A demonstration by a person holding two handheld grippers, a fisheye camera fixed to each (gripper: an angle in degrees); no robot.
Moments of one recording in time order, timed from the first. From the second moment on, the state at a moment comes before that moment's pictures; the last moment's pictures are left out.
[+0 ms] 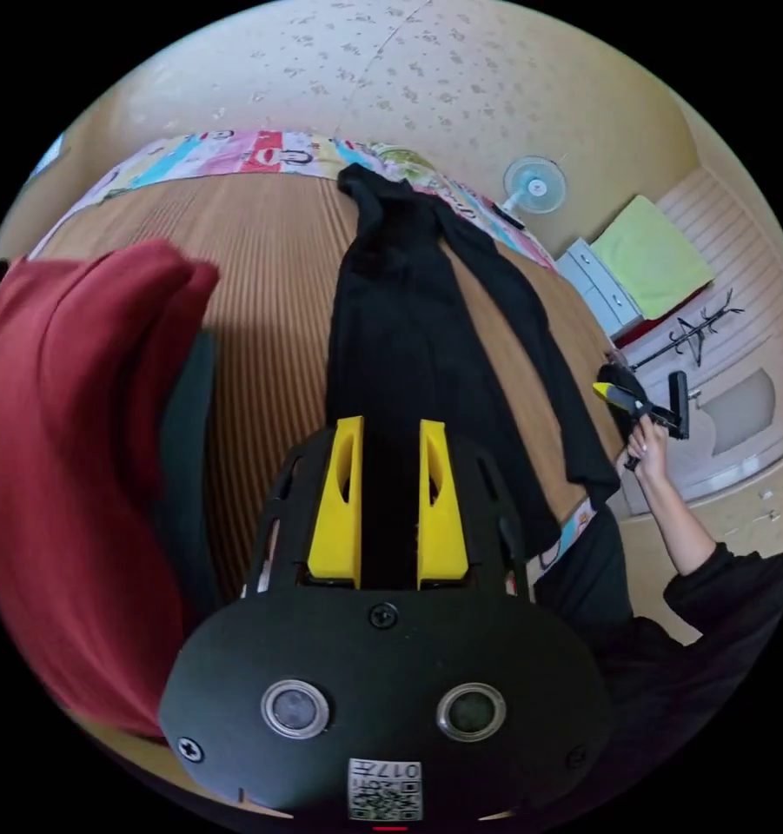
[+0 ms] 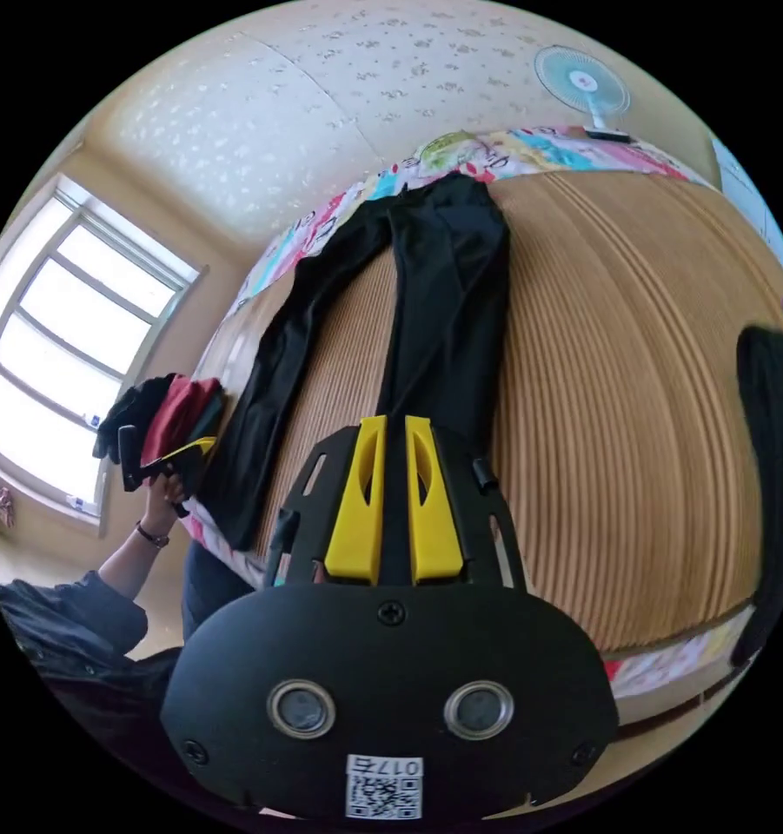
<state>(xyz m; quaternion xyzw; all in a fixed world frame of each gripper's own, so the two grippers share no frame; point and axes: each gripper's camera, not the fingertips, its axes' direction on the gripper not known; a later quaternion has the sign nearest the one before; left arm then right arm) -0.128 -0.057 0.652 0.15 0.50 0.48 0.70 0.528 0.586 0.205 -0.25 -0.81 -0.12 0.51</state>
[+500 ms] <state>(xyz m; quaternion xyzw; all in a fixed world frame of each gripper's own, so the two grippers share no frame) -0.188 -0.035 0.702 0.13 0.49 0.43 0.75 0.524 0.657 0.042 -0.30 -0.84 -0.24 0.37</state>
